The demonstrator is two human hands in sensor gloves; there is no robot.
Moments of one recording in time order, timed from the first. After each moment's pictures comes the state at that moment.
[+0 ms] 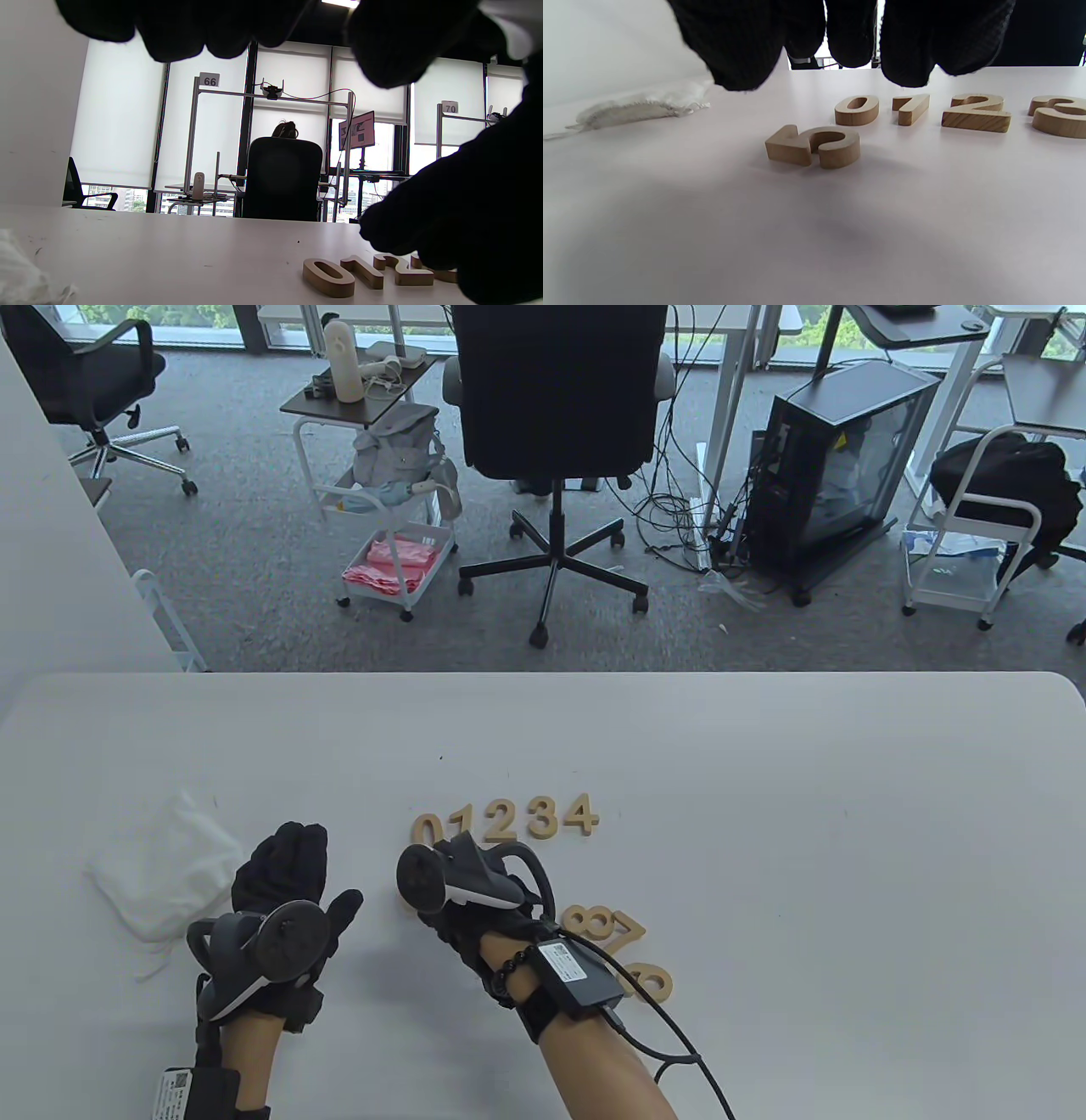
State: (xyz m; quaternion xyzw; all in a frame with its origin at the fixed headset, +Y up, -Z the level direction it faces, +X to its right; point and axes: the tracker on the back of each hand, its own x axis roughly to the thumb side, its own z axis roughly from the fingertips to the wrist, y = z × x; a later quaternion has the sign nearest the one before) left_hand -0.289 -0.680 -0.326 0.16 -0.08 0.05 0.98; right_hand -0.121 -0.737 -0.410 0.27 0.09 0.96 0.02
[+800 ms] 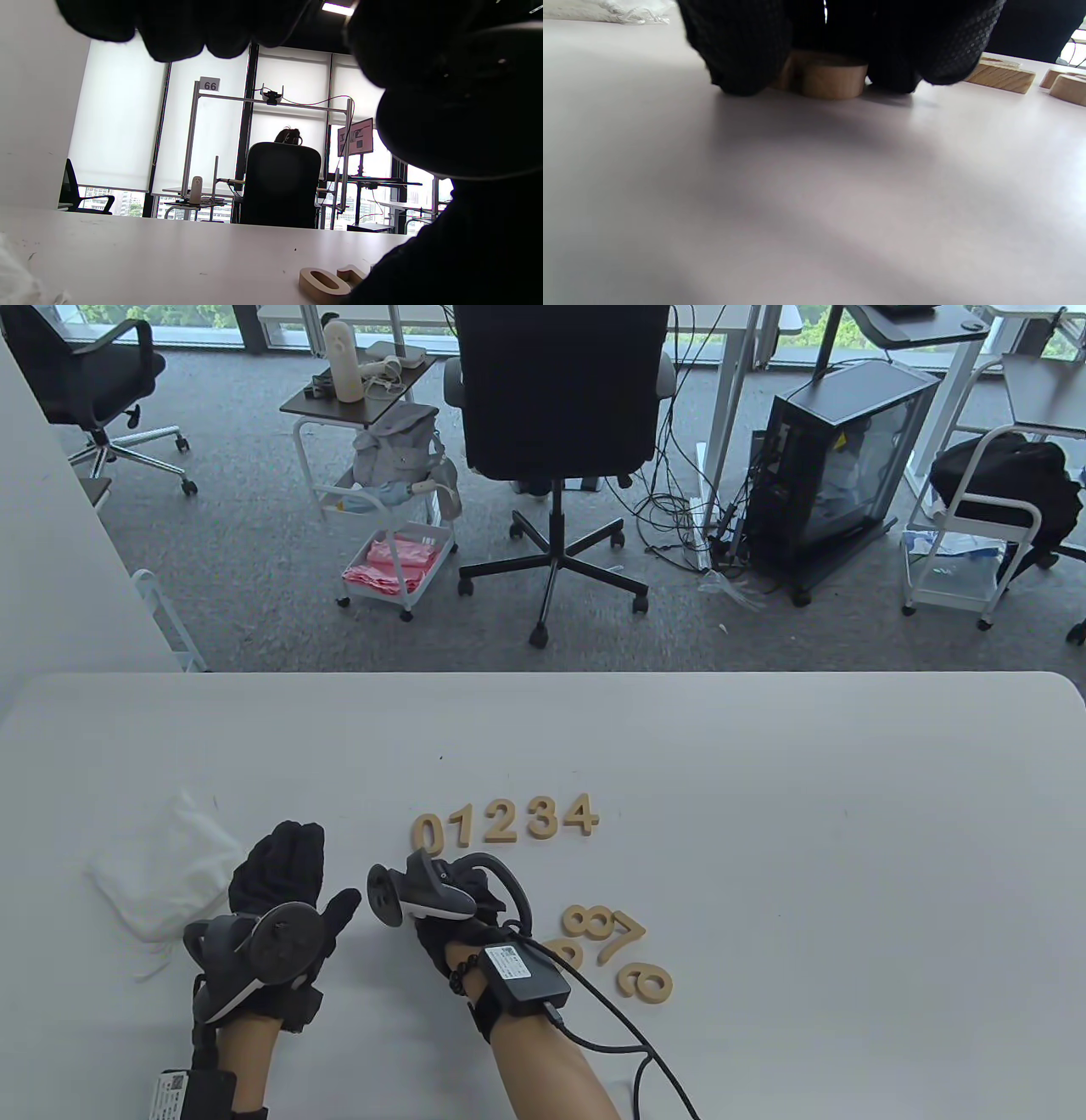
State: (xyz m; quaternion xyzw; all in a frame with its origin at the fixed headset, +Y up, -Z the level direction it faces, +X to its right) left_hand -0.292 -0.677 -0.324 0.17 -0.08 0.06 0.98; right_hand -0.144 -0.772 -0.415 0.24 0.09 0.97 -0.07
